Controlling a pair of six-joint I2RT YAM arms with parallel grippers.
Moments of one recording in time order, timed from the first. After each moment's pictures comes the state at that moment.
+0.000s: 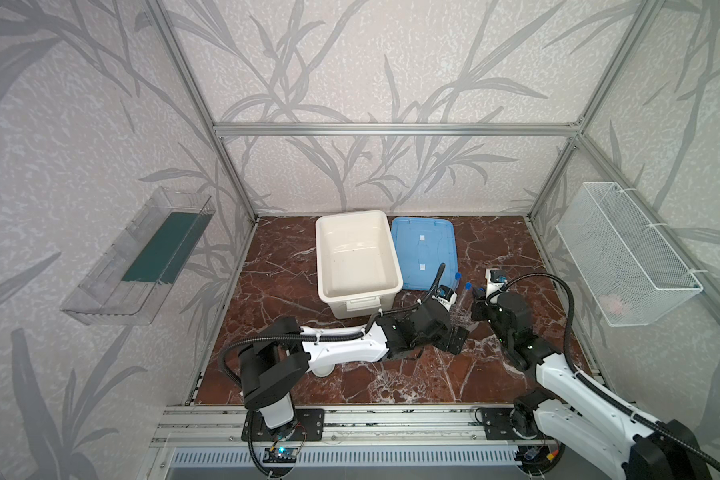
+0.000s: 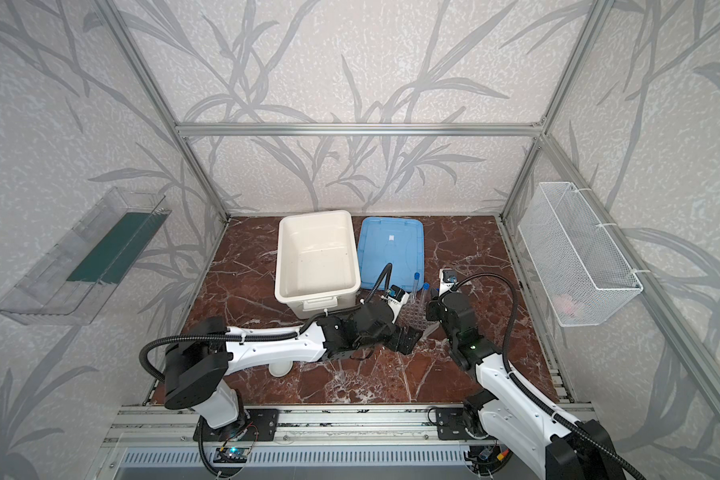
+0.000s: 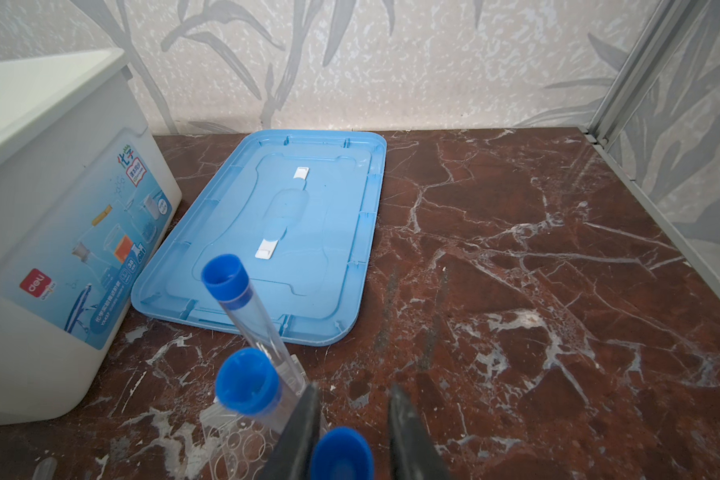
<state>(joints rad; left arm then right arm) -1.15 1.70 1.08 0.01 -0.10 -0.55 0.38 0.90 0.36 0.15 0.25 0.19</state>
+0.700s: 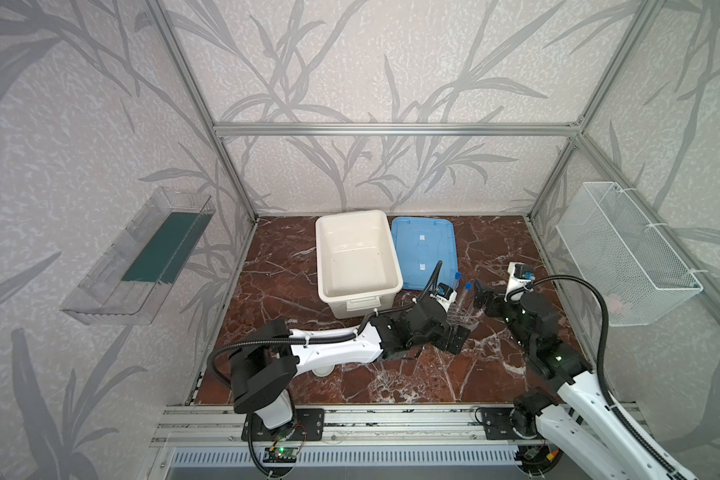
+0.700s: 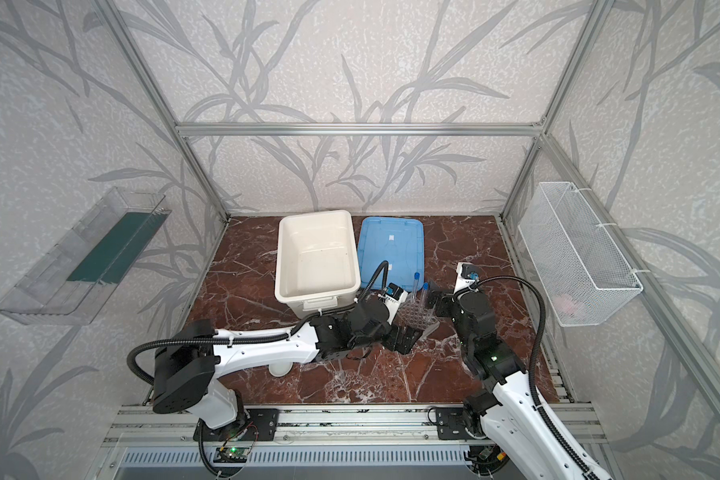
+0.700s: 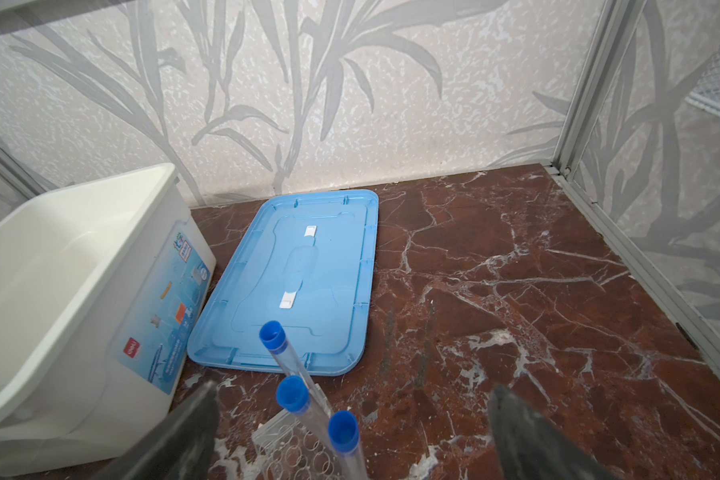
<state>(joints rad) -1.15 1.62 1.06 0.00 -0.08 -0.53 0.37 0.66 0.56 -0.19 0.25 0.29</state>
